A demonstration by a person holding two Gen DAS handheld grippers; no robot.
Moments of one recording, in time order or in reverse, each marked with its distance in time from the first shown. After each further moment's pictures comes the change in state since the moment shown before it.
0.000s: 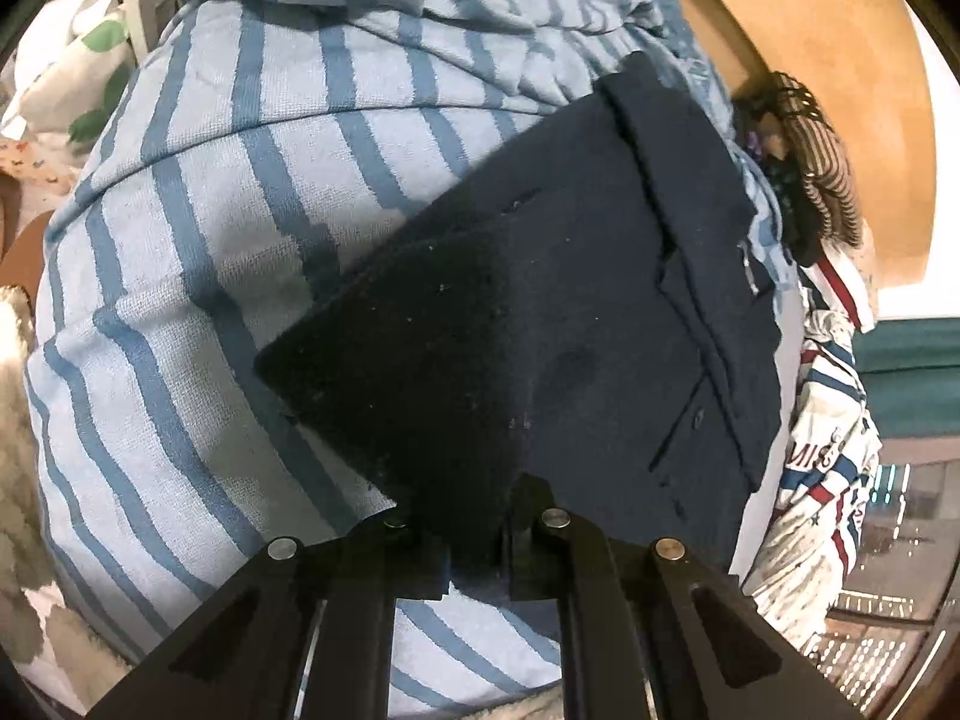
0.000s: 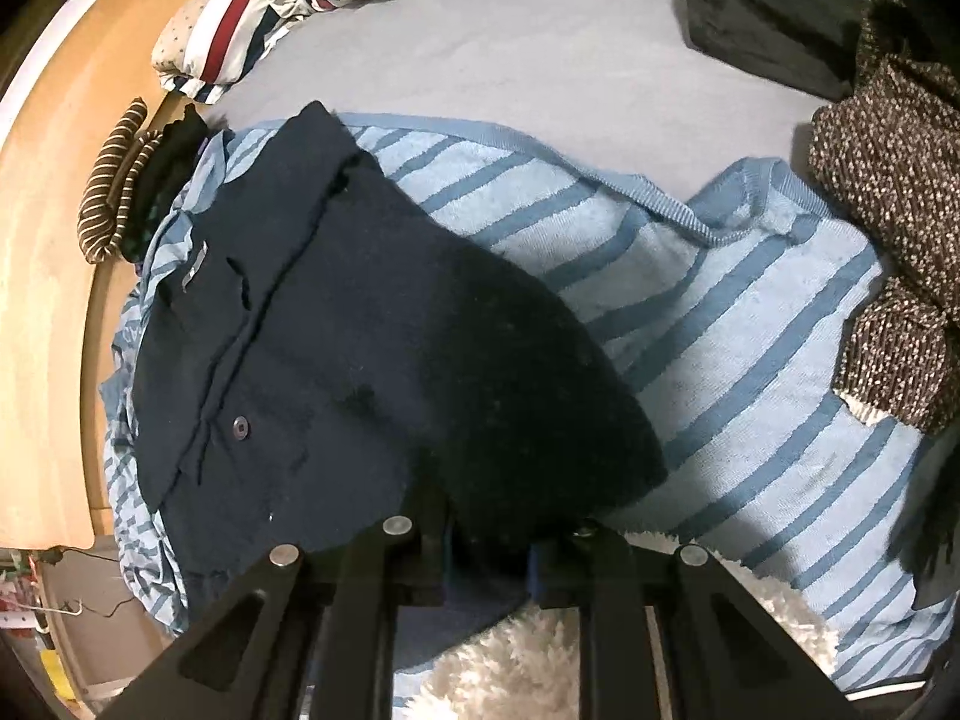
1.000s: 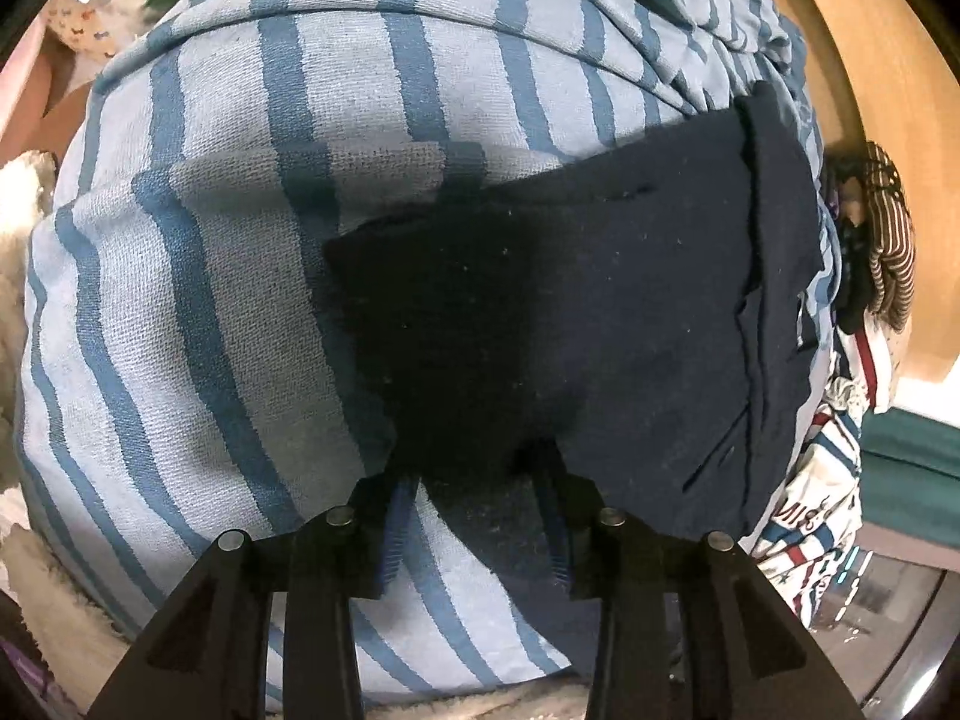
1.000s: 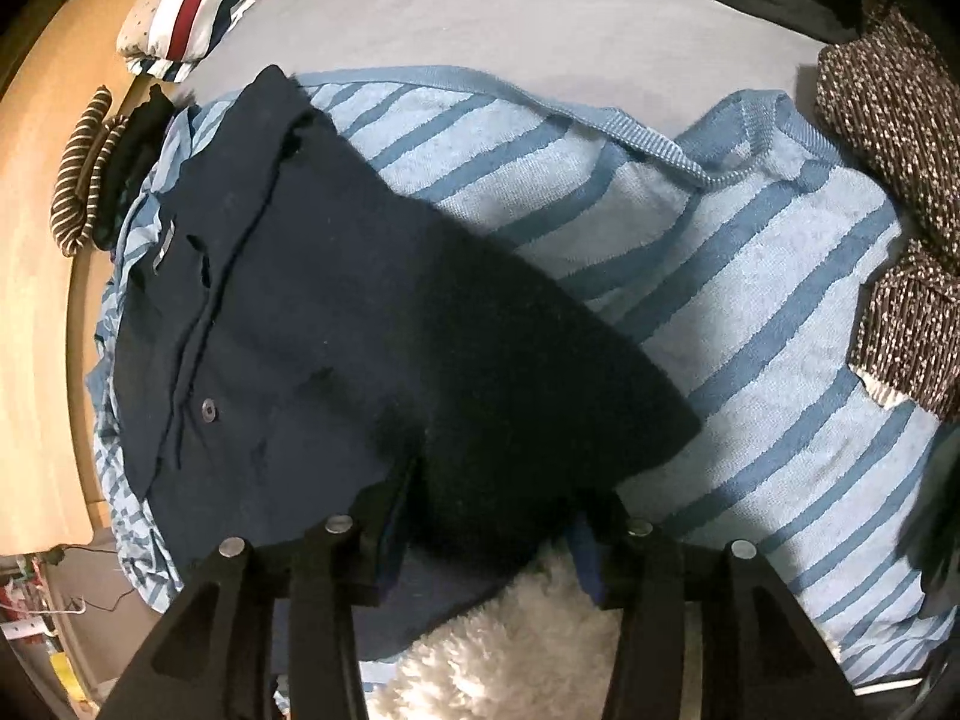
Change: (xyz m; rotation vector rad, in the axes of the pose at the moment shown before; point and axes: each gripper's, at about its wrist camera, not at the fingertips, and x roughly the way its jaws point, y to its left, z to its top) left arm 0.023 0.033 -0.003 -0.228 0.088 0.017; right arm 0.027 -0.017 0.004 0.015 0.097 -0.019
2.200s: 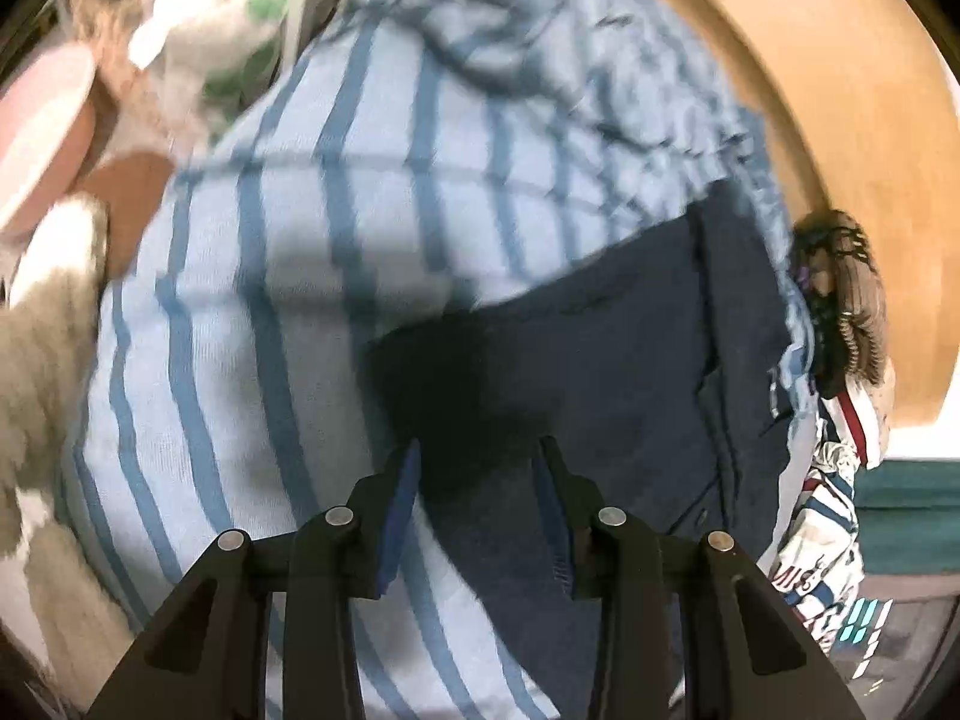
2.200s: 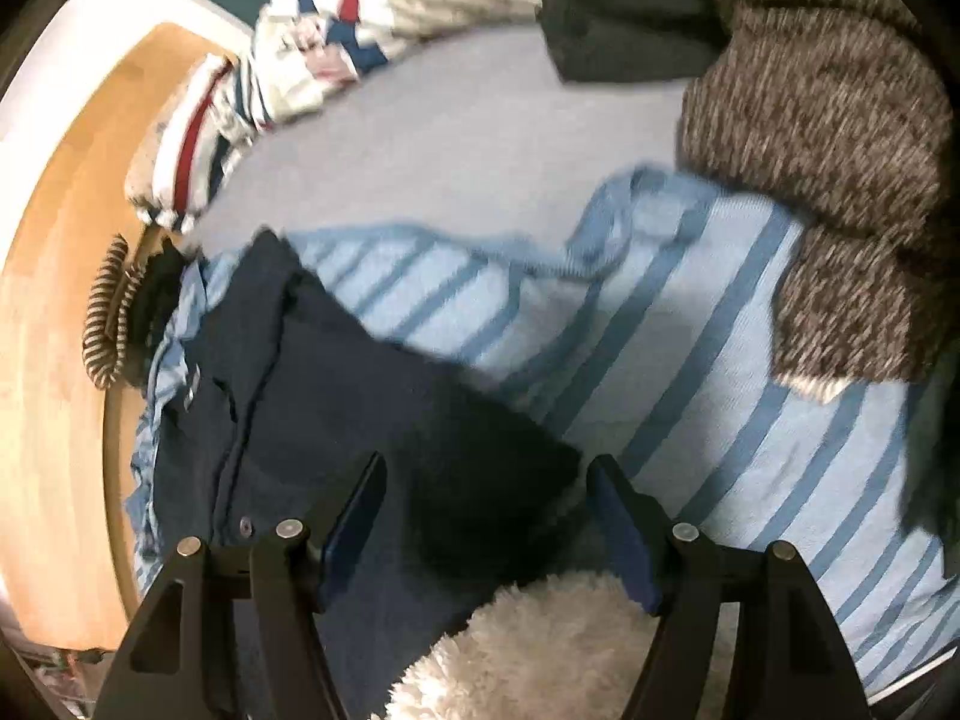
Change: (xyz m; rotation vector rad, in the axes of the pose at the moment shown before) left arm -0.061 -0.022 -0.016 0.026 -0.313 -0.035; right arm -0.045 -0.030 -0.019 0.169 -0.362 0.070
